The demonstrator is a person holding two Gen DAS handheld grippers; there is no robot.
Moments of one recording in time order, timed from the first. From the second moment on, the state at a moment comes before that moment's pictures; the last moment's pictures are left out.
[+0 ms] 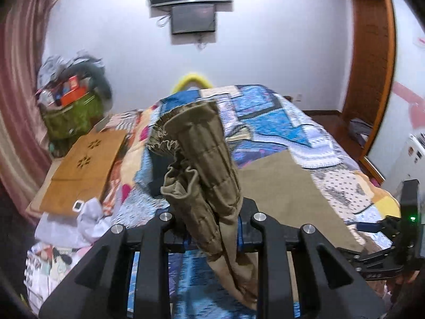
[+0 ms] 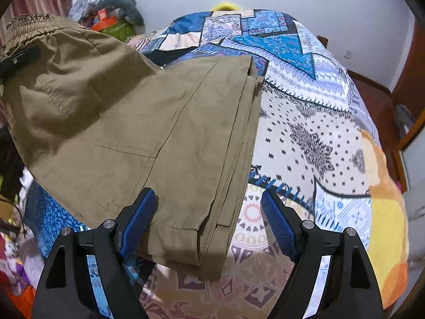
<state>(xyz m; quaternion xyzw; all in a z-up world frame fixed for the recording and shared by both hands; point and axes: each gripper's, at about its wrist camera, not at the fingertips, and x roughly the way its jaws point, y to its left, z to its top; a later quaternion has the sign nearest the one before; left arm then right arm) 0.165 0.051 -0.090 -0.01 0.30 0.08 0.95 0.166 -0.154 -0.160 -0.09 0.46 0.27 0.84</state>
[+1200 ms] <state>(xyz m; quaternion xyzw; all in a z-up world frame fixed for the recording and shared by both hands) 0.212 0.001 -0.104 -0.06 0.38 -0.05 0.92 0.166 -0.172 -0.162 -0.03 0.47 0.25 0.85</state>
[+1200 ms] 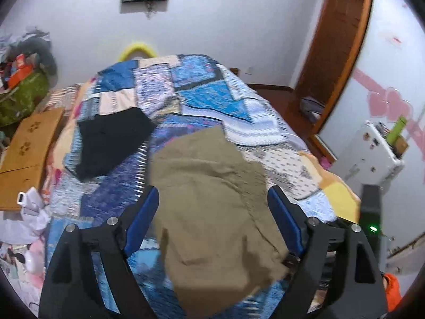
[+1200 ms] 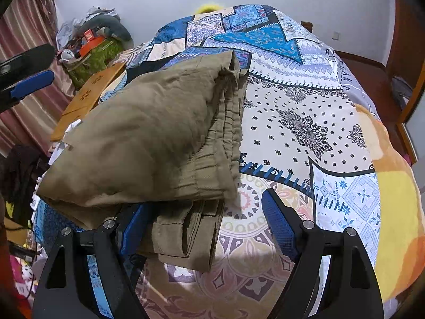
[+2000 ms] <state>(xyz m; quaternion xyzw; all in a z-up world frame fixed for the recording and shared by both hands) 0.420 0.053 -0.250 0.09 0.55 0.04 0.83 0.175 -0.192 -0.170 0.00 0.46 0.26 0.85</state>
